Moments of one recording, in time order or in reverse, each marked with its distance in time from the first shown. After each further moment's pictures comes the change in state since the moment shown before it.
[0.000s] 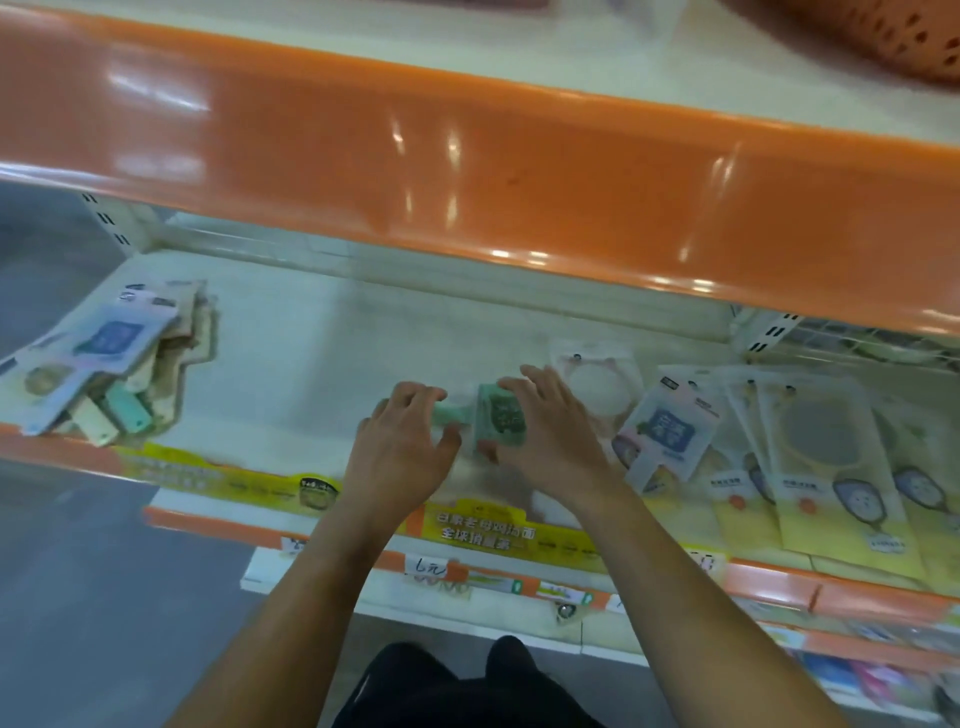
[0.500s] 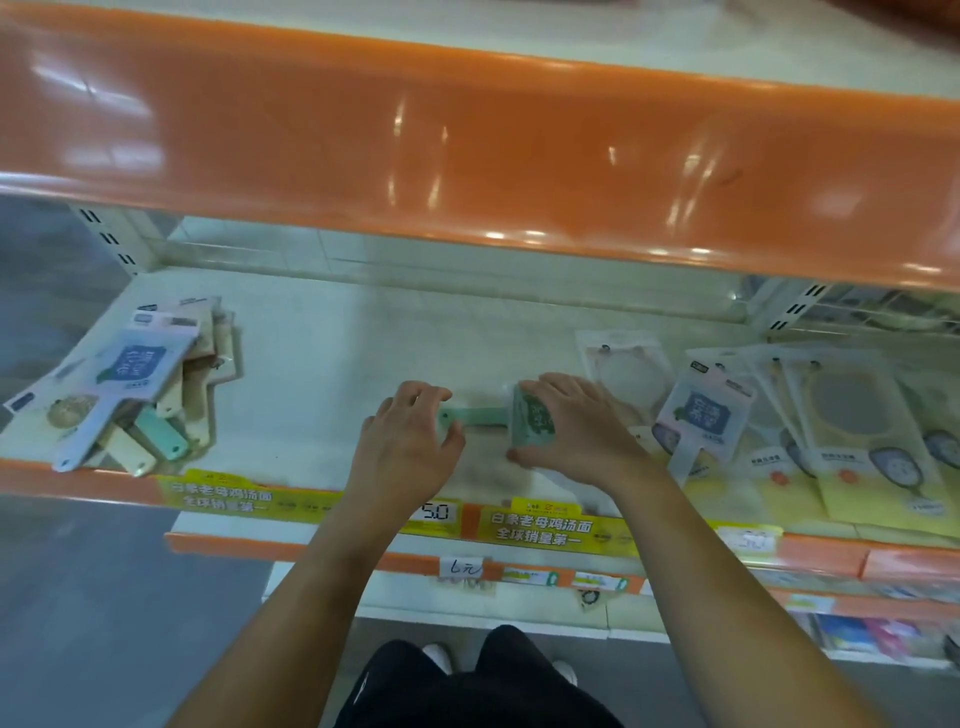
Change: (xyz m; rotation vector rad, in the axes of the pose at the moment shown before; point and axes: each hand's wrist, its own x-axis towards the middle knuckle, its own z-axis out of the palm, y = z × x) left_hand 0.012 -0.050 -0.024 0.031 -0.063 0.078; right_hand 0.008 -0.022 0.003 -0.041 -0.119 0.066
